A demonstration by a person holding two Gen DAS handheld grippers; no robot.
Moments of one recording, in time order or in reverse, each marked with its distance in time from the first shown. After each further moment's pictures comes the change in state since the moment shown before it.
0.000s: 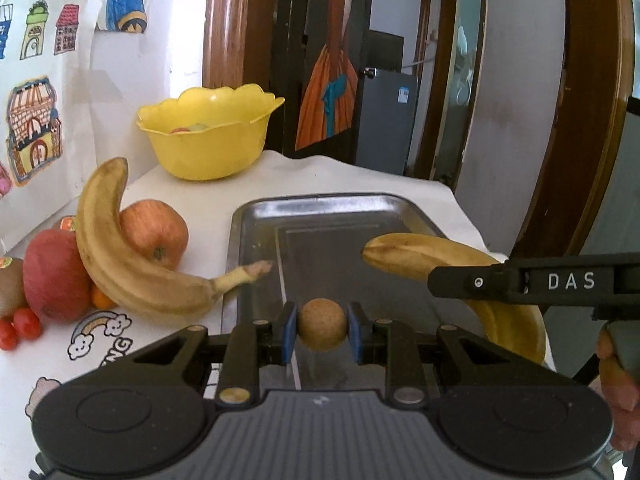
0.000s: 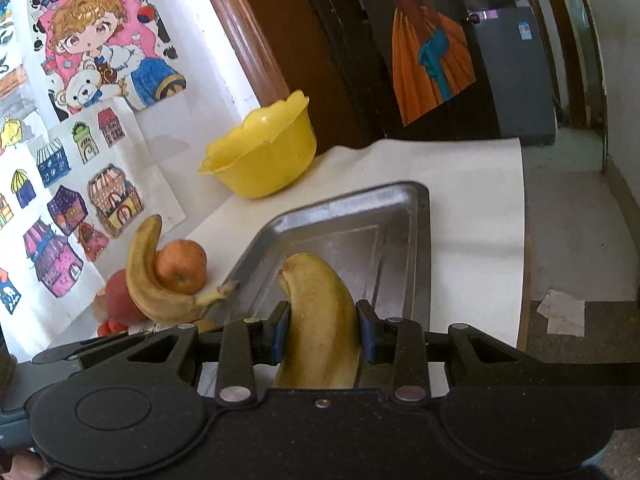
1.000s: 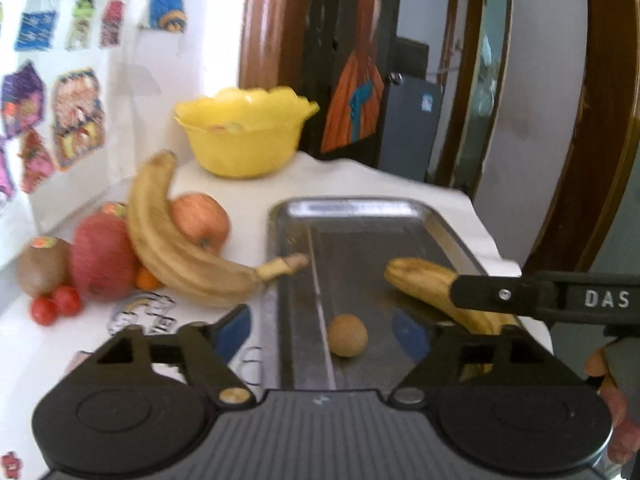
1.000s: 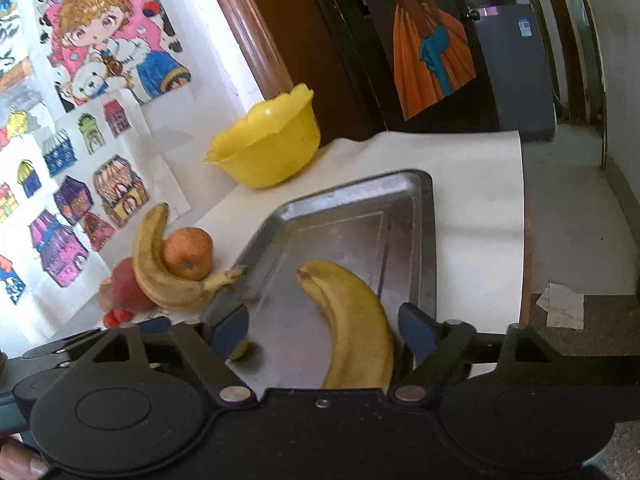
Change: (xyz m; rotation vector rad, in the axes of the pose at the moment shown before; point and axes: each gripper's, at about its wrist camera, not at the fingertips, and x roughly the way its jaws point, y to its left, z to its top) left arm -0.038 0.020 -0.004 -0.066 -0.027 0.057; right arm -0.016 0.013 -0.007 0.000 -0.001 -0.002
